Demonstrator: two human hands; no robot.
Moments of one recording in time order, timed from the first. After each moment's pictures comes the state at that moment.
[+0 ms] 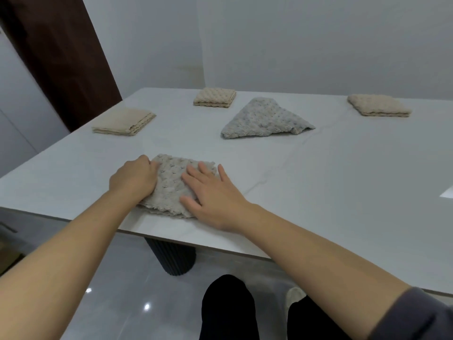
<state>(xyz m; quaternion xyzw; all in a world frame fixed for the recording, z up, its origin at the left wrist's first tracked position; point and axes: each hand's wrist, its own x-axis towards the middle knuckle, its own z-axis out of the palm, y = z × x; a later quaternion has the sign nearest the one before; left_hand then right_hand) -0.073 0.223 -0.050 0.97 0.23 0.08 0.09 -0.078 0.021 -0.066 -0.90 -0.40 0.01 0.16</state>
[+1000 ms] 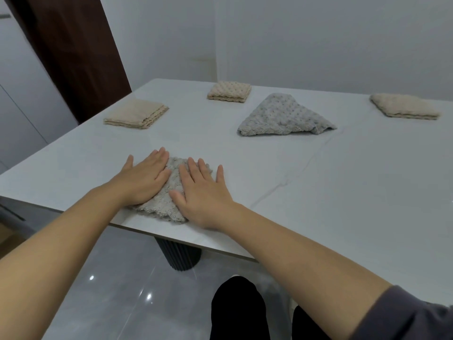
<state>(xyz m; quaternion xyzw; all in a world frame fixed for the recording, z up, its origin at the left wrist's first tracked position) -0.079 0.269 -0.062 0.99 0.03 -0.08 0.04 -0.072 0.086 -0.079 -0.93 -0.35 0.06 0.14</state>
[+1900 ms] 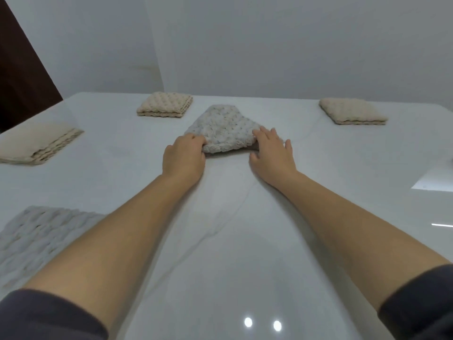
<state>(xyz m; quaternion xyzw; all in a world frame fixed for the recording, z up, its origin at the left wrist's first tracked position) 0.121 0.053 -0.067 0.98 -0.02 0.18 0.10 0.141 -0.141 -0.076 -0.97 -0.09 -0.12 0.19</state>
